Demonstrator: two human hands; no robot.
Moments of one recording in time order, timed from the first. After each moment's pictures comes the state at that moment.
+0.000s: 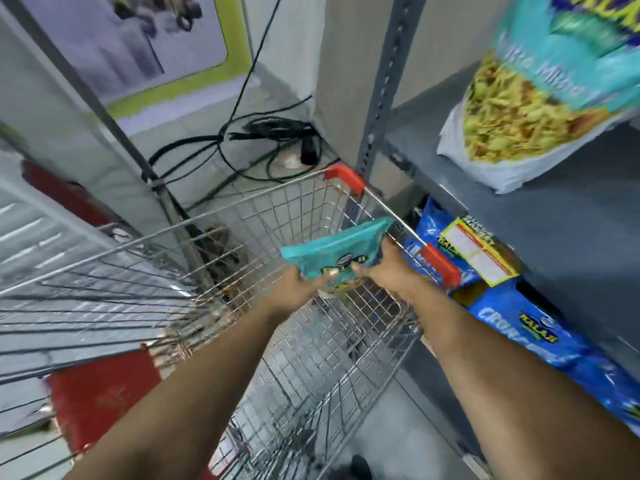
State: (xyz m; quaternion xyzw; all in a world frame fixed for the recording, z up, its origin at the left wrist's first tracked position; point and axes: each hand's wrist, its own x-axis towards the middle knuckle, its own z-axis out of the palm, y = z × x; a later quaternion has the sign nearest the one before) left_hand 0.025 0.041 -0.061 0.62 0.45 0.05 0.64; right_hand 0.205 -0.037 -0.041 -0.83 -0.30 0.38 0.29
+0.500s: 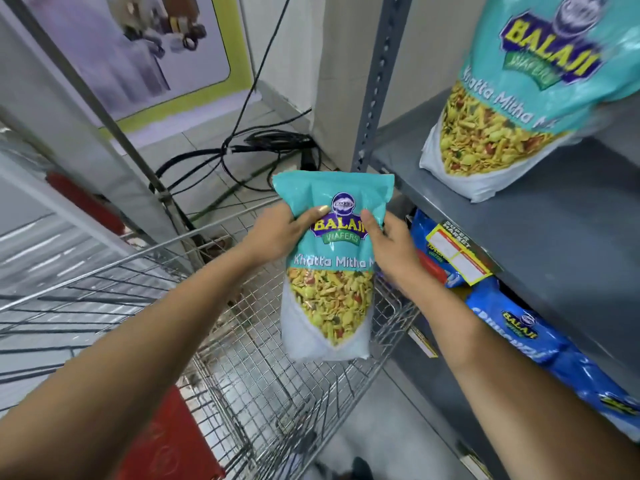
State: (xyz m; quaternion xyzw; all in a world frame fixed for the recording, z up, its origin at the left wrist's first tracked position) left_hand 0.027 0.087 0.086 0.82 0.36 0.09 0.44; right_hand 0.185 -0.040 0.053 -0.72 -0.31 0.33 0.52
